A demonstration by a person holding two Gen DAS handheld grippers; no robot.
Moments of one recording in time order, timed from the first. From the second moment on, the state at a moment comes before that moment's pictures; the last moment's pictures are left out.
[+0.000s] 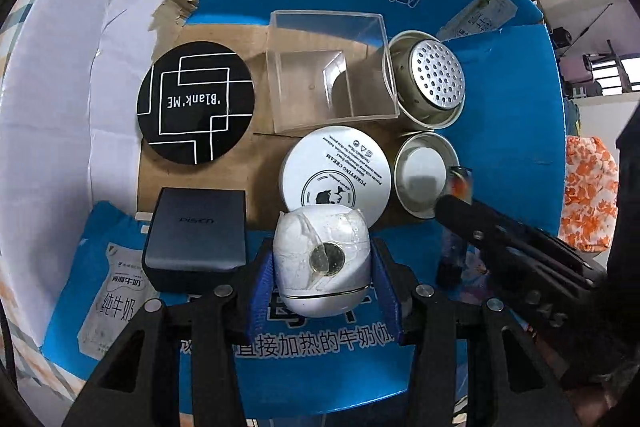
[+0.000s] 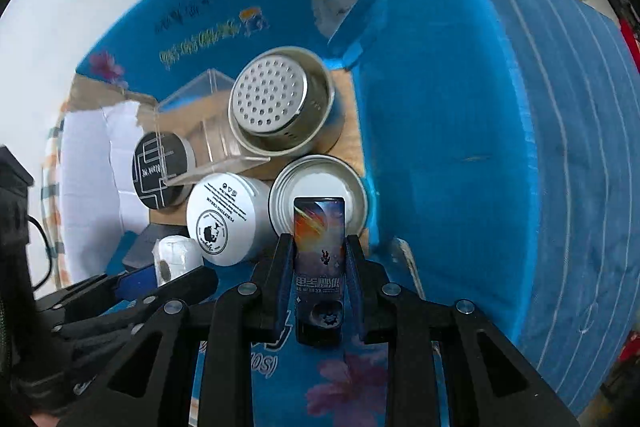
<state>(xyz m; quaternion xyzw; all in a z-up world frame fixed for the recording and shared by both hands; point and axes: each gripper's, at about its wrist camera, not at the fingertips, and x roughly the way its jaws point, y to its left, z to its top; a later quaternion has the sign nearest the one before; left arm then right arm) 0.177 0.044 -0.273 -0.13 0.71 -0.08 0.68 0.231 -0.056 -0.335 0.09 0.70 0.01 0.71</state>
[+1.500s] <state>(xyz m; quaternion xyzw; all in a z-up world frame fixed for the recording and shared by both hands) 0.126 0.078 -0.152 -0.03 0.61 0.02 0.79 0.182 -0.026 -0.238 -0.02 0.65 -0.03 0.76</state>
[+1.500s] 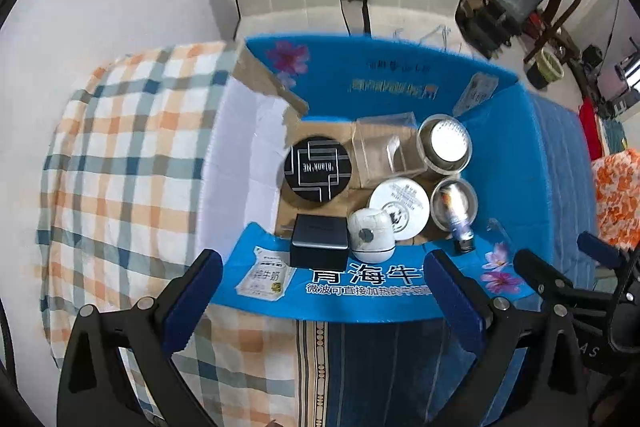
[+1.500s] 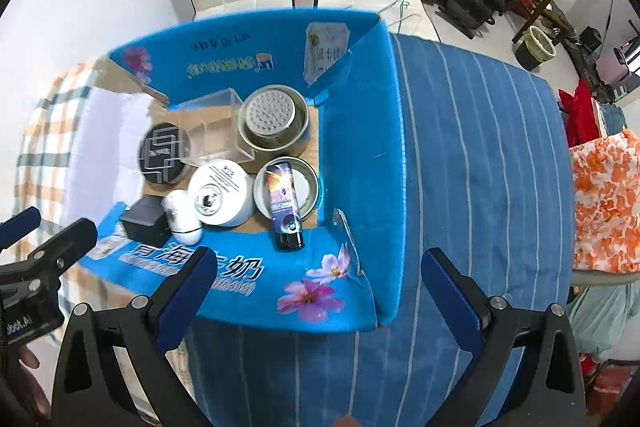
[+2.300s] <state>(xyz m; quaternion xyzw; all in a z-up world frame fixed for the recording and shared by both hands) 0.022 0.064 0.030 -0.04 0.51 0.01 0.86 0.060 -0.018 -0.006 0.01 0.54 0.01 0.84</state>
